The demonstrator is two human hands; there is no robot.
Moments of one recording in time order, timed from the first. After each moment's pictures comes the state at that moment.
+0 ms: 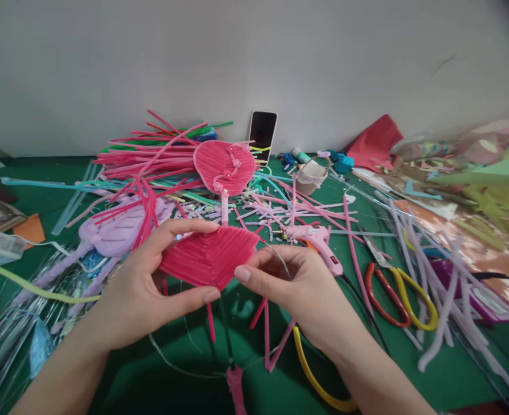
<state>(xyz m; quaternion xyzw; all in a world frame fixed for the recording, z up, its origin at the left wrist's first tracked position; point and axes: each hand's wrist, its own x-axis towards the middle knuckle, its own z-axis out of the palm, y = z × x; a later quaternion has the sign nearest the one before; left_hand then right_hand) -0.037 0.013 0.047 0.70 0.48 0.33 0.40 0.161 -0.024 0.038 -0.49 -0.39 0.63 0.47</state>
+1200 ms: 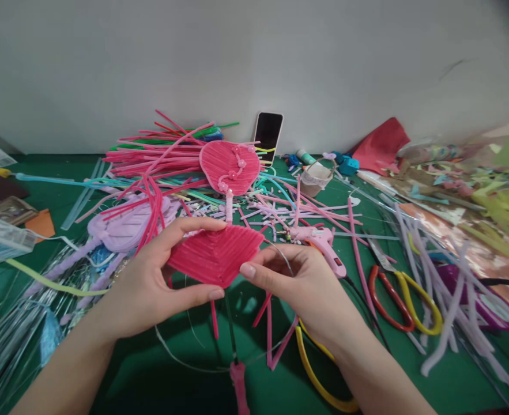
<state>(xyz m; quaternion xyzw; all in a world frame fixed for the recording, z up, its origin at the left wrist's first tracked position) -0.047 0.019 0.040 0.74 0.45 0.31 0.38 0.163 -0.023 0.035 -0.50 -0.42 0.61 0.45</state>
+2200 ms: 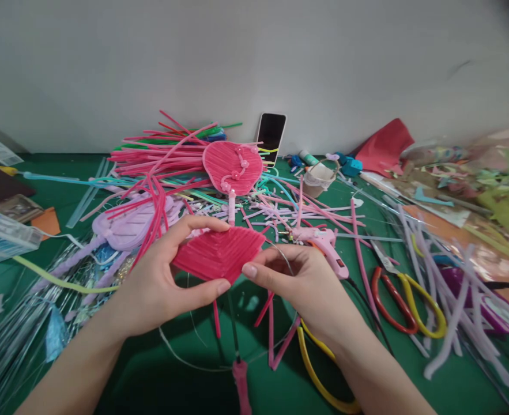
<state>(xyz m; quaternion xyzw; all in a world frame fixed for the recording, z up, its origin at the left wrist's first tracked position) -0.035 0.016 0.047 0.71 0.47 0.32 0.41 0.163 -0.020 0.032 -0.52 -0.43 0.59 0.44</state>
